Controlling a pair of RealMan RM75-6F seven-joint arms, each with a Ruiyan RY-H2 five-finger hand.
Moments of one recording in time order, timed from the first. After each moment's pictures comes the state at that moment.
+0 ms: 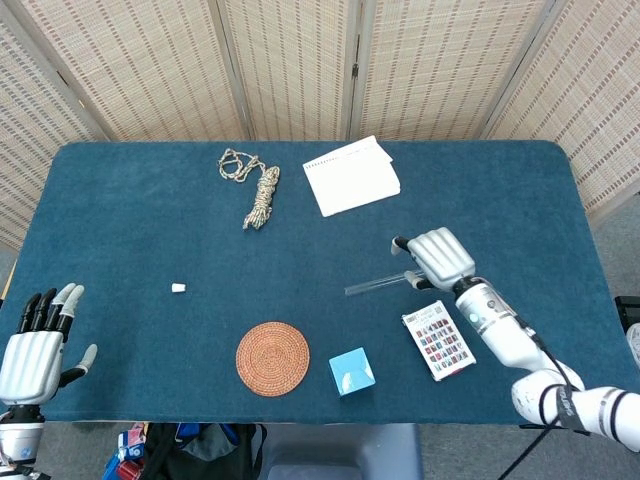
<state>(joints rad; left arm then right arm) -0.11 -1.13 -0.07 -1.80 1.45 1.51 0.31 0.75 -1.19 0.25 -1.66 -1.11 0.77 -0.34</state>
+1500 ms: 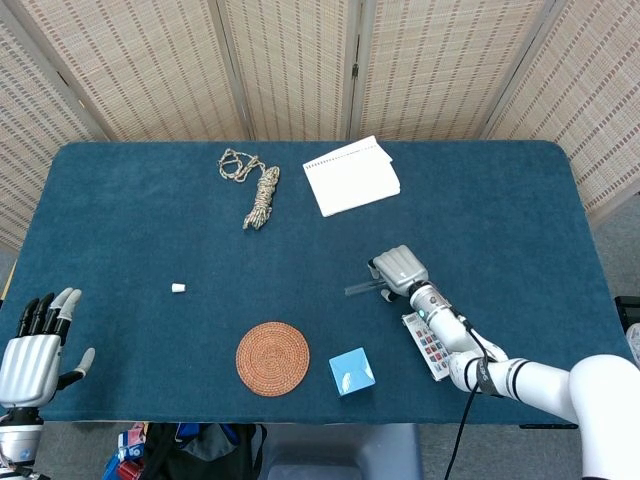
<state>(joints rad) -0.11 -1.15 -0.07 -1.76 1.44 1.50 0.28 0.93 -1.56 0.10 -1.21 -0.95 0.64 -0.41</state>
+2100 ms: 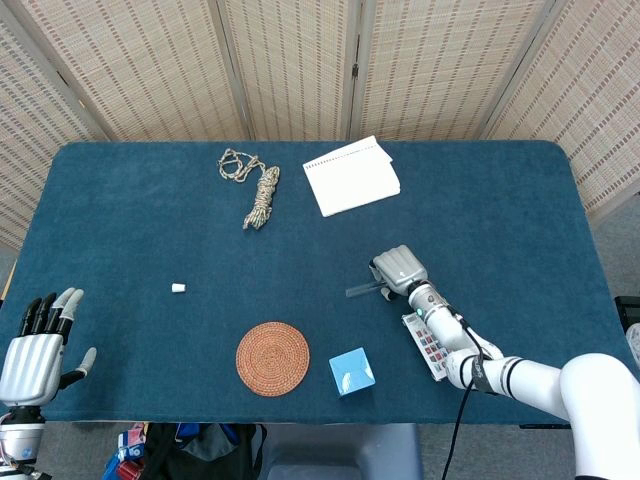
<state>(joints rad) -0.11 -1.16 -0.07 -1.75 1.43 1.49 0.28 0.95 -1.59 0.09 -1.17 -0.91 0.63 -0.42</state>
